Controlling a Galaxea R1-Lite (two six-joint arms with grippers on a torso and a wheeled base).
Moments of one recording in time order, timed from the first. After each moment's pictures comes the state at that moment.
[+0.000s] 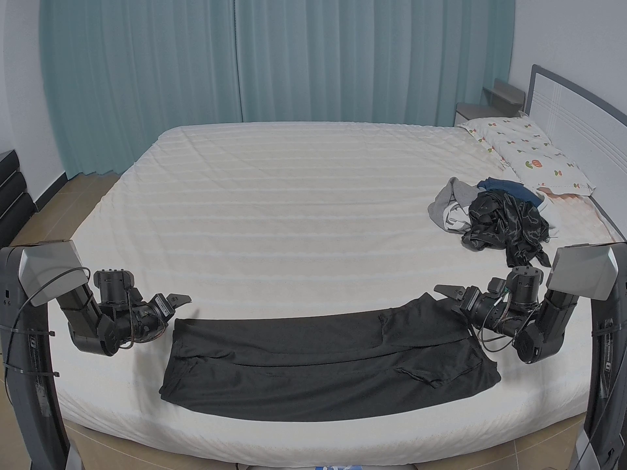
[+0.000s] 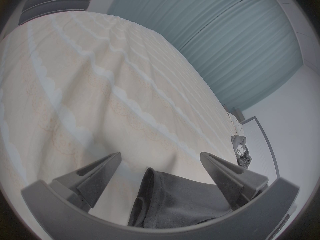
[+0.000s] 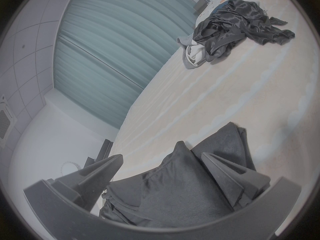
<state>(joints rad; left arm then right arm) 0.11 2.40 -0.82 -0.96 -0.35 -0.66 0.05 2.46 -0.73 -1.35 0.46 0.72</state>
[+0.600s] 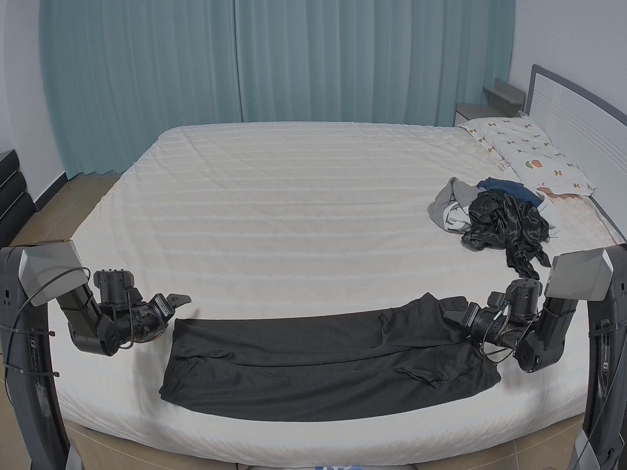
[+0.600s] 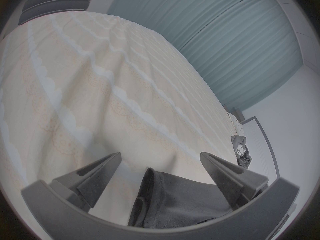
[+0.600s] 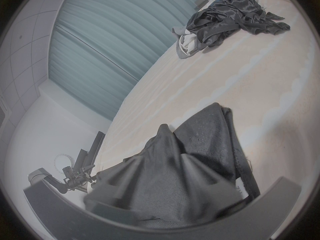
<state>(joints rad) 0.11 2.40 -0.82 -0.96 -0.35 -0.66 0.03 2.48 -0.67 -1.36 0.46 0.66</state>
